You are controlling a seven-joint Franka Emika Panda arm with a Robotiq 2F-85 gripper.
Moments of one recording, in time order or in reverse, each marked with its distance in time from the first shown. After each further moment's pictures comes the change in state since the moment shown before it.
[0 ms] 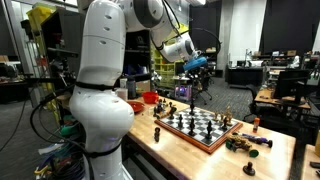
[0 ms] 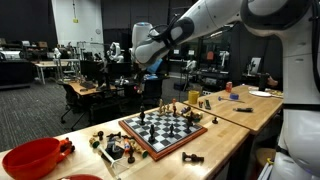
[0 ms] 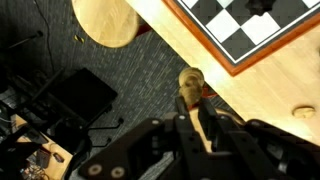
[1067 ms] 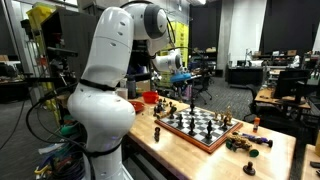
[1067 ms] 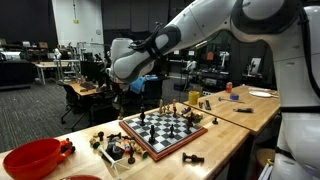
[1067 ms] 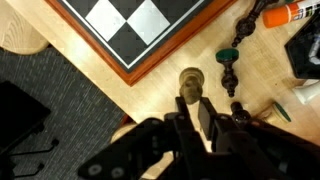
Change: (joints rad) arm 0.057 0.138 0.107 -0.009 0.127 -0.050 -0.016
